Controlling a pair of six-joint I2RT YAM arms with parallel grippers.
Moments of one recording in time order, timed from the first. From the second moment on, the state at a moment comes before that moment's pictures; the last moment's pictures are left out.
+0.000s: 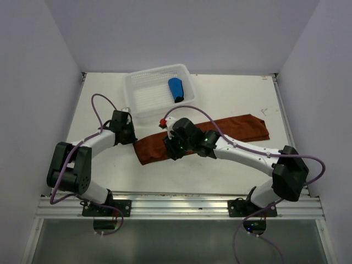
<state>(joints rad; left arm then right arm) -0.20 1.52 0.75 -0.22 0.04 -0.42 0.95 1.48 1.09 -0.38 -0.10 0.27</state>
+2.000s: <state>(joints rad) -0.20 1.40 0.71 -0.22 -0.02 -0.46 1.10 2.09 1.52 -0.32 -0.01 0.31</state>
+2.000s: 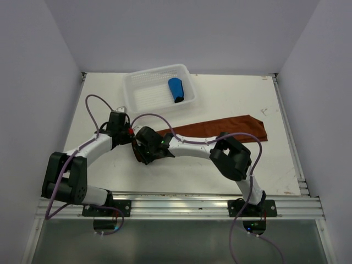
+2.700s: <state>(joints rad) -0.21 1.45 0.71 -0.21 -0.01 -0.46 1.10 2.14 1.55 -0.30 0.09 0.38</state>
